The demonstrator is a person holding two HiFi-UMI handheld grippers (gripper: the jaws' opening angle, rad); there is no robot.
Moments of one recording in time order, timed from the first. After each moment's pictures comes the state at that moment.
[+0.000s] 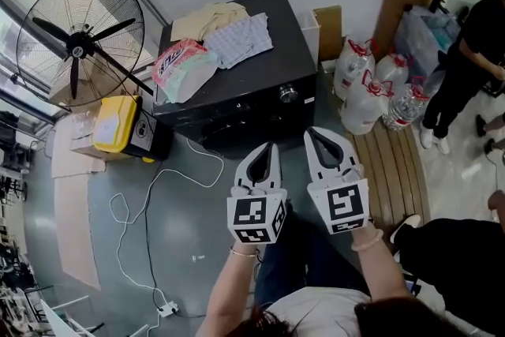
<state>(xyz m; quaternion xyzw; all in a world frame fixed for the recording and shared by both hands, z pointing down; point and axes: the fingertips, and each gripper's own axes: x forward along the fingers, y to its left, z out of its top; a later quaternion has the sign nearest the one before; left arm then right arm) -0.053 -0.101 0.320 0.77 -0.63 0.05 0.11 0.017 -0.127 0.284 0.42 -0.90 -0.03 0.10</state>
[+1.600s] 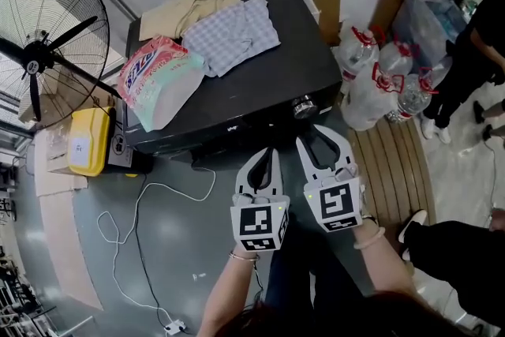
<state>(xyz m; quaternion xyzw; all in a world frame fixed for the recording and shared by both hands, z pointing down) -0.120 -0.216 0.455 0.78 -0.60 0.08 0.12 -0.059 -0.250 0.440 0.43 -0.88 -0.03 0.20</state>
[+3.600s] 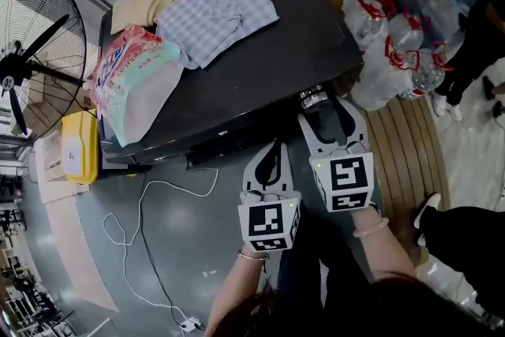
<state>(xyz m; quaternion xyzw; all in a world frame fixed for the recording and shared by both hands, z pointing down) -0.116 -0.256 0.537 0.79 -0.59 0.10 0.14 -0.046 -0.328 0.518 0.51 -0.84 0.07 0.15</state>
